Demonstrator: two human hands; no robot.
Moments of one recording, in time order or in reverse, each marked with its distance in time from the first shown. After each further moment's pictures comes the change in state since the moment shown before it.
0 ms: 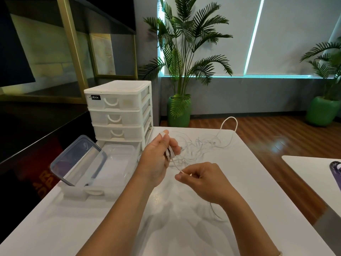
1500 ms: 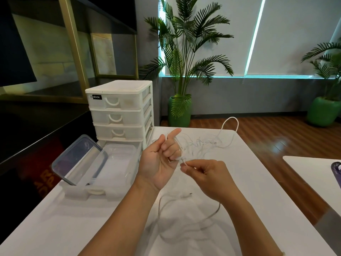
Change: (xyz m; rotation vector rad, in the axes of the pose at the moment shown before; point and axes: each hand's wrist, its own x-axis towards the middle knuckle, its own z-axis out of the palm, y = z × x) left_hand 0.001 -0.001 -0.001 -0.666 -0.166 -0.174; right_hand 0.002 0.005 0.000 0.077 0.168 -0.008
